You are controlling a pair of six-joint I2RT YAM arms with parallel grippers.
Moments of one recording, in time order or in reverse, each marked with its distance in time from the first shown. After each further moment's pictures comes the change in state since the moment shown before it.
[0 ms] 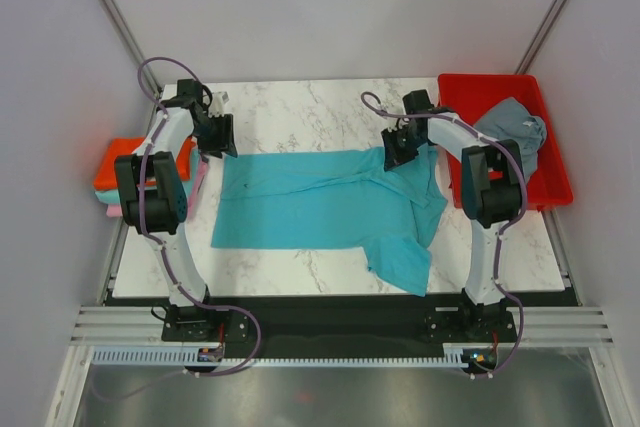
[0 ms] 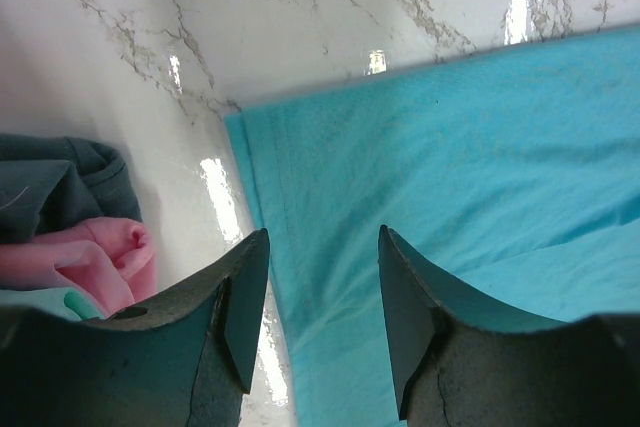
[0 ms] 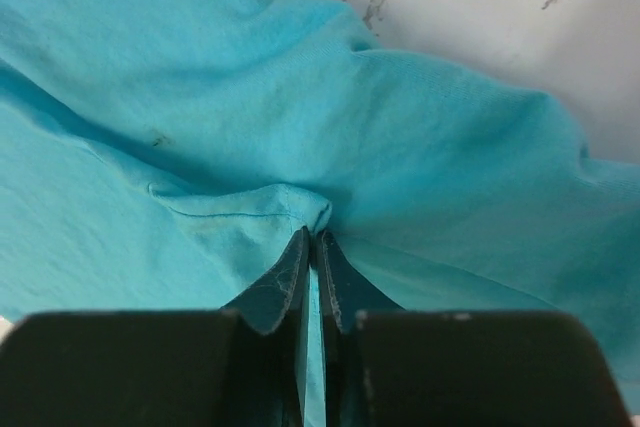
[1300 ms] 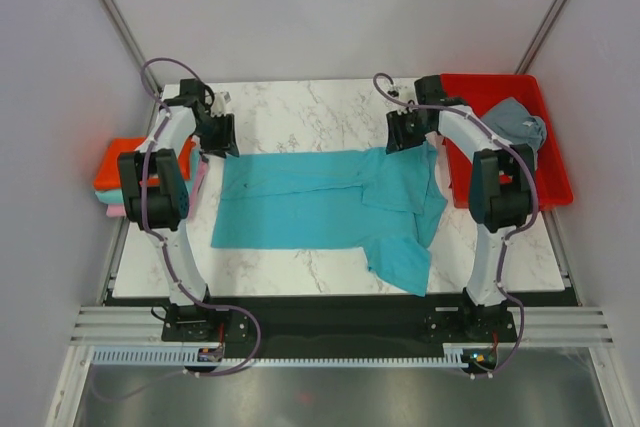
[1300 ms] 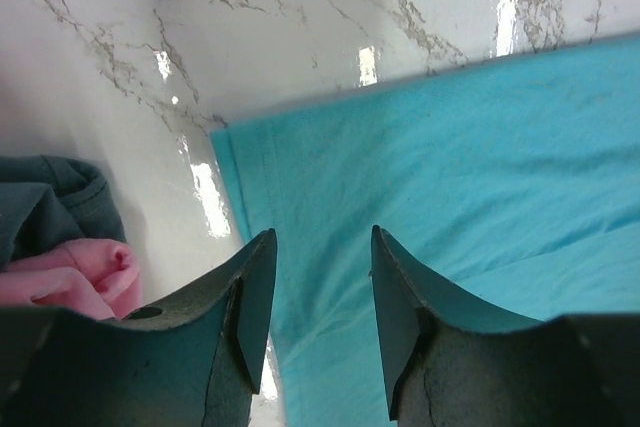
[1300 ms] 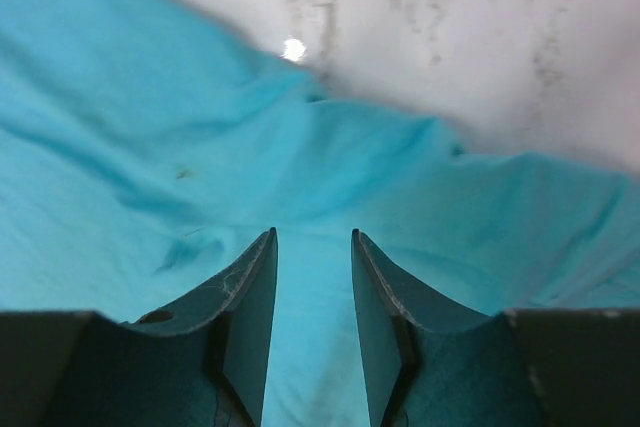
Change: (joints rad) left arm -0.006 0.034 0.031 -0.005 0.018 -0.016; right arm -0.013 -0.108 0.022 0.017 0.009 0.071
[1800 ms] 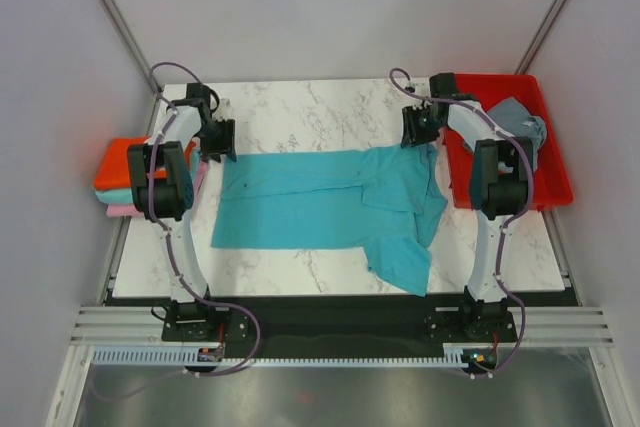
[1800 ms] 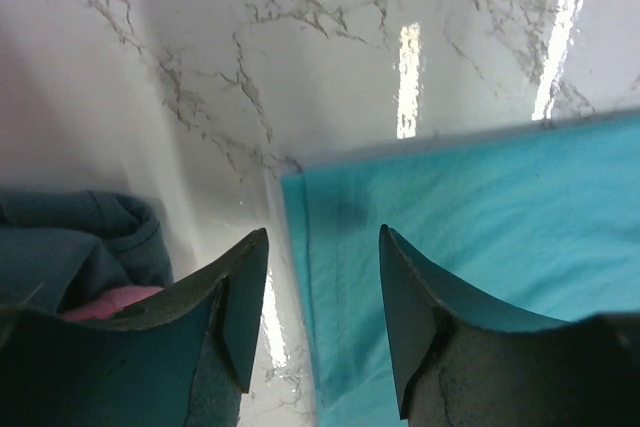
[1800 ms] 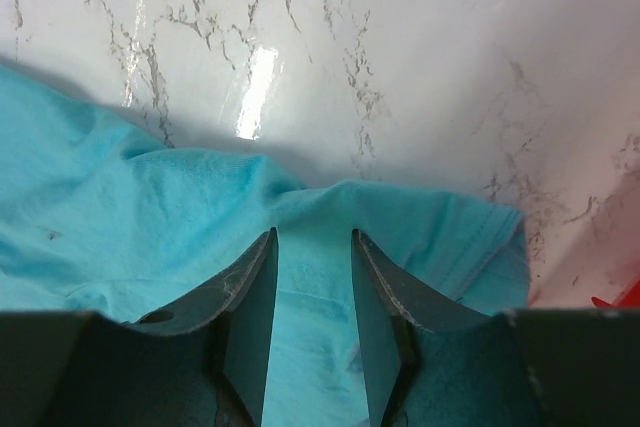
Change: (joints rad) left arm -0.001 0.113 0.054 -0.005 -0.118 -0.008; right arm -0.118 0.177 0.140 0.010 0.057 0.000
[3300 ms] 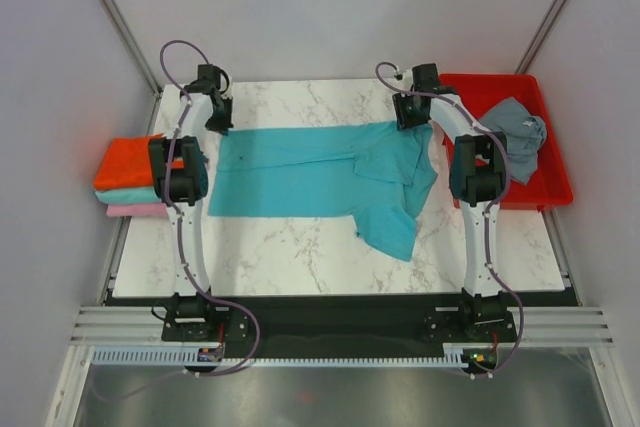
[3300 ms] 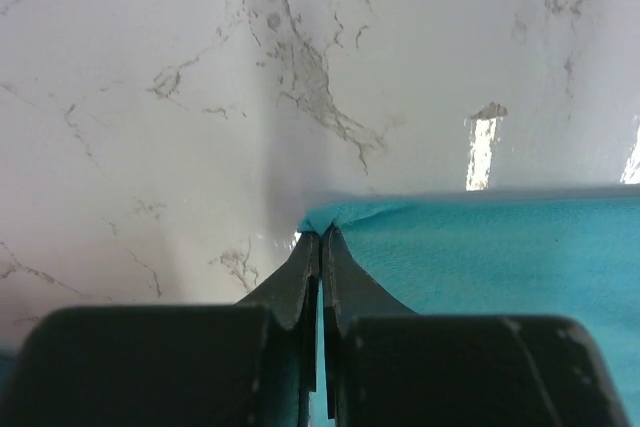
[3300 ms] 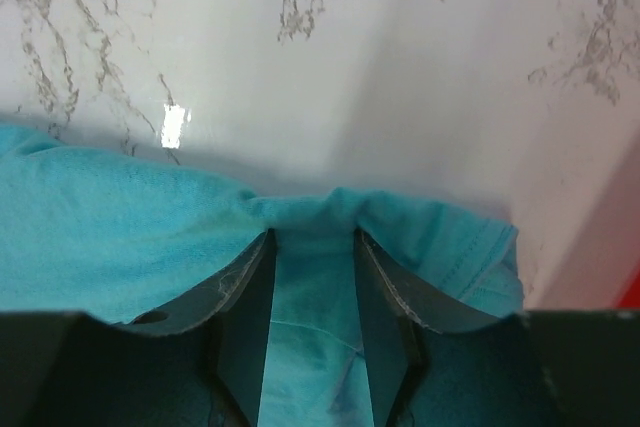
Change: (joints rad) left arm -0.033 0.309 0.451 0.023 -0.196 0.001; right arm 0.047 0.266 0.341 0.047 0.217 -0.019
